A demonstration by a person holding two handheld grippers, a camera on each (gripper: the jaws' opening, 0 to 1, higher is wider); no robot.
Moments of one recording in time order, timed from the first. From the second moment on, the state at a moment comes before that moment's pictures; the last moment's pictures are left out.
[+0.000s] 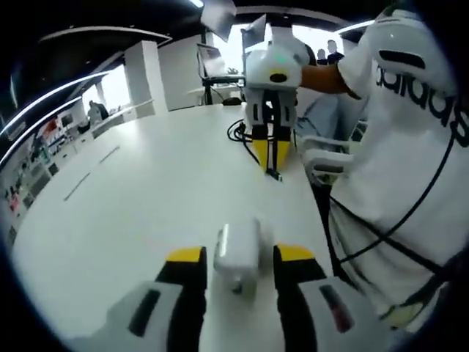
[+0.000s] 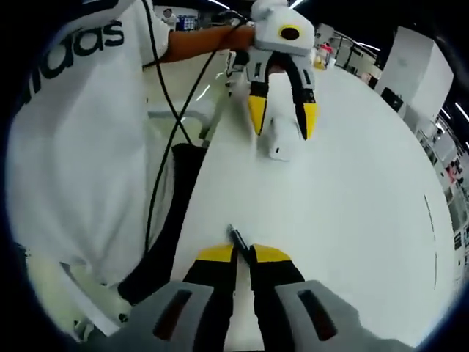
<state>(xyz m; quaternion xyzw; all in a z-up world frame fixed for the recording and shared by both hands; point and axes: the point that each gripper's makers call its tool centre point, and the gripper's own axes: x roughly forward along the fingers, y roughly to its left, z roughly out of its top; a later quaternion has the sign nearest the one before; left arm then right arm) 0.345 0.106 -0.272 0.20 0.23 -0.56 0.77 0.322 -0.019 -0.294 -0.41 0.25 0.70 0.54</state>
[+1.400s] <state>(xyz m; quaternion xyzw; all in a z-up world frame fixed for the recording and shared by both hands) 0.339 0.090 -0.278 0.15 0.27 -0.58 0.75 0.330 0.011 -0.291 -0.37 0.24 0.70 0.56</state>
